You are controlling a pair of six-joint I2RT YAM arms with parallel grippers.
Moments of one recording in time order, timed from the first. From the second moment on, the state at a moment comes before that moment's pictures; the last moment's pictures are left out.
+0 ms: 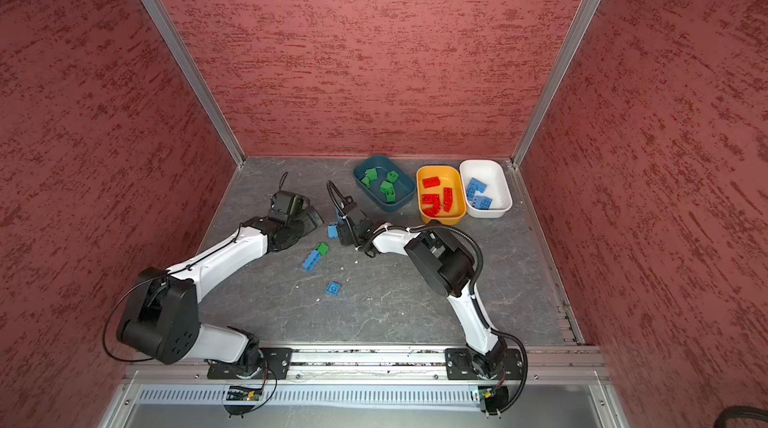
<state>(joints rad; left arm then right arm) -0.33 1.44 0.92 -0.41 -0.16 -0.89 0.80 2.18 1.43 -0.03 0.14 0.34</state>
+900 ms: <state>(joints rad) -0.44 1.51 0.98 -0.34 -0.12 -0.83 0.78 1.89 1.02 0.24 0.08 0.28</state>
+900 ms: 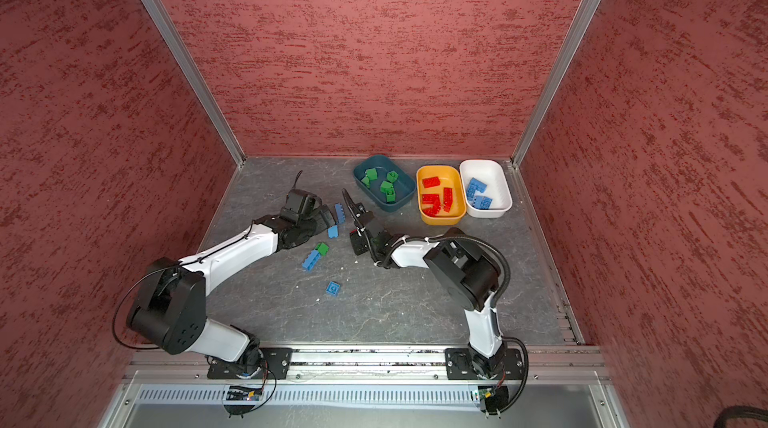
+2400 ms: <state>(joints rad) -0.54 1.60 1.11 -0.32 -0.14 -0.72 0.09 1.90 1.26 -0.20 -0.04 0.32</state>
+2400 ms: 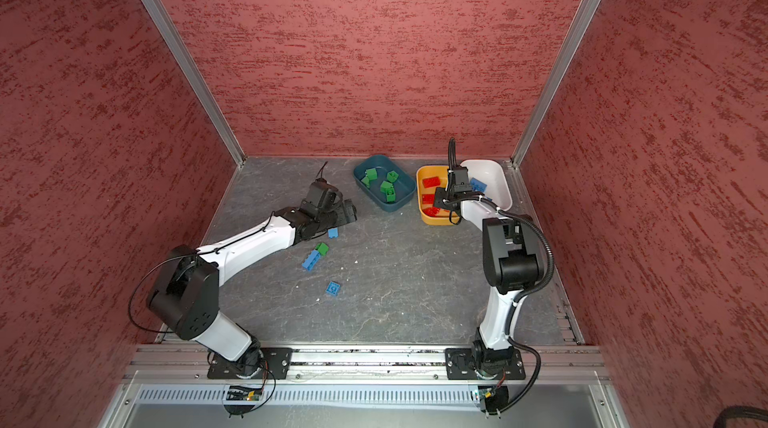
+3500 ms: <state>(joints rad) -0.52 1.62 1.11 -0.43 -0.13 -0.77 0.30 1.65 1.13 -0.12 0.00 0.40</state>
